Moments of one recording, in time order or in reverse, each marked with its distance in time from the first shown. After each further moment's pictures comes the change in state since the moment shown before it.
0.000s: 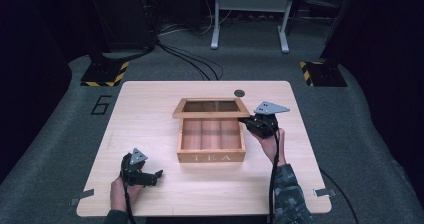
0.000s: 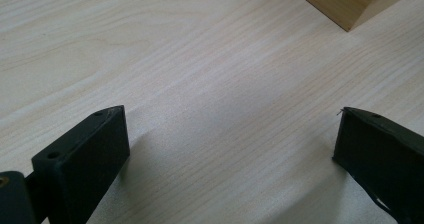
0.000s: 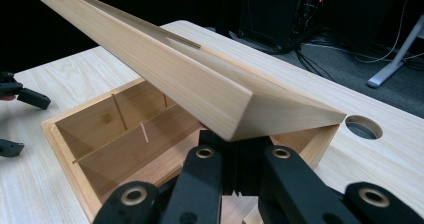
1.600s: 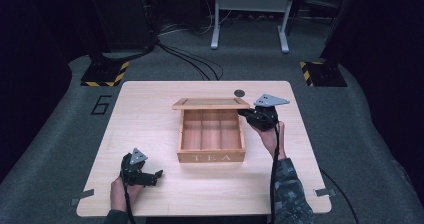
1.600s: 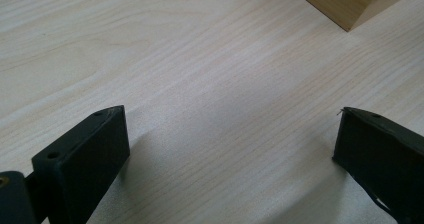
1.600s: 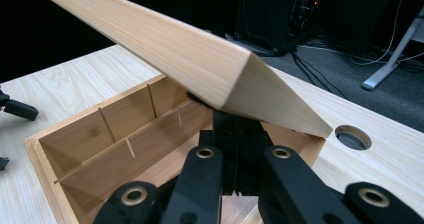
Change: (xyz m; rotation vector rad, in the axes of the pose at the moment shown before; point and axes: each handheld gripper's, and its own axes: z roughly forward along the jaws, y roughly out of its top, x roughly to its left) left arm 0.000 0.000 0.000 0.000 0.001 0.000; right arm -0.012 0.014 0.006 0.001 -0.010 0.005
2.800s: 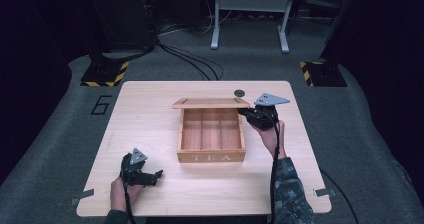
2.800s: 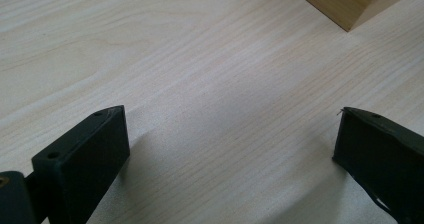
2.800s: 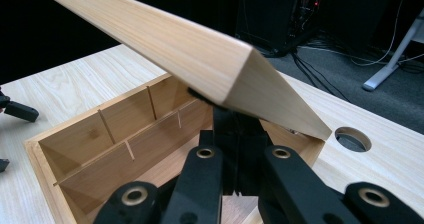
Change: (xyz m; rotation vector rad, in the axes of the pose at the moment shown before) left arm 0.000 0.000 0.000 0.001 -0.001 0.001; right arm -0.002 0.002 0.001 -0.005 0.001 -0.005
